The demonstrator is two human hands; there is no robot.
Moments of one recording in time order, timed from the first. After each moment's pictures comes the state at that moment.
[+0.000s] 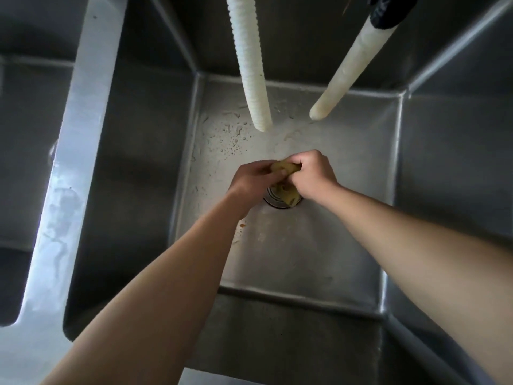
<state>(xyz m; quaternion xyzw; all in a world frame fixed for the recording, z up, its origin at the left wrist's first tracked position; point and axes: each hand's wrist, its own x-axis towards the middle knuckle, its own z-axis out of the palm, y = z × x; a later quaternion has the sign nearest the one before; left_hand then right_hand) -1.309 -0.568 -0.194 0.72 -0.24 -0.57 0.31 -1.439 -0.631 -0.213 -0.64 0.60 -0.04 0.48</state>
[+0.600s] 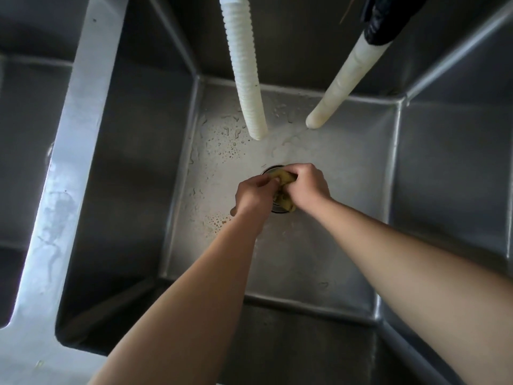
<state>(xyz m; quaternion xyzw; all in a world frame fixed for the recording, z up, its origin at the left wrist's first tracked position) -1.342 -0.560 -0.201 0.80 -0.13 -0.49 0.32 -1.437 -0.620 -0.216 -0.60 0.63 -0.02 0.49</state>
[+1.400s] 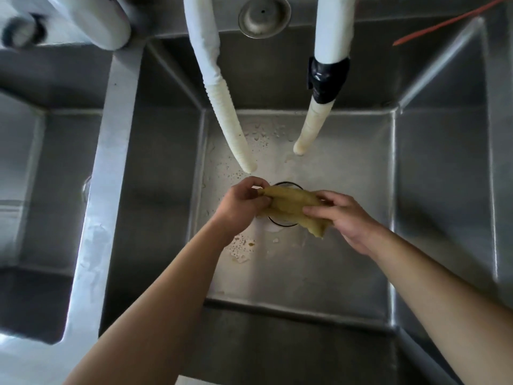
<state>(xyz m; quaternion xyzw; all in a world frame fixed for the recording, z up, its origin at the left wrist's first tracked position) -1.294 -0.564 -0.135 0.73 -0.31 -0.55 0.27 -1.511 -0.611 -0.175 -0.39 0.54 -0.10 0.74</state>
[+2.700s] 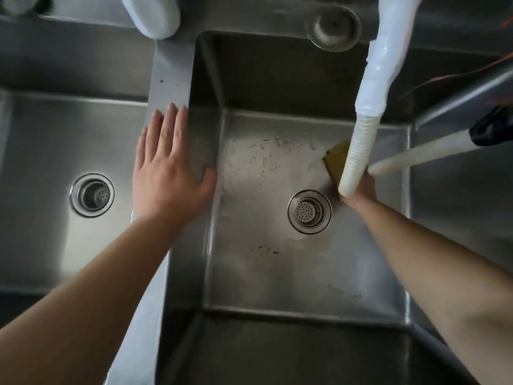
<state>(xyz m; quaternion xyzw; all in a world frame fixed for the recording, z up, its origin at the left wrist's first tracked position) -1.119 -0.563 -0.069 0.80 -0.59 -0.10 0.07 -1.449 -0.684 -0.261 -0.49 0.79 0.03 0.37</state>
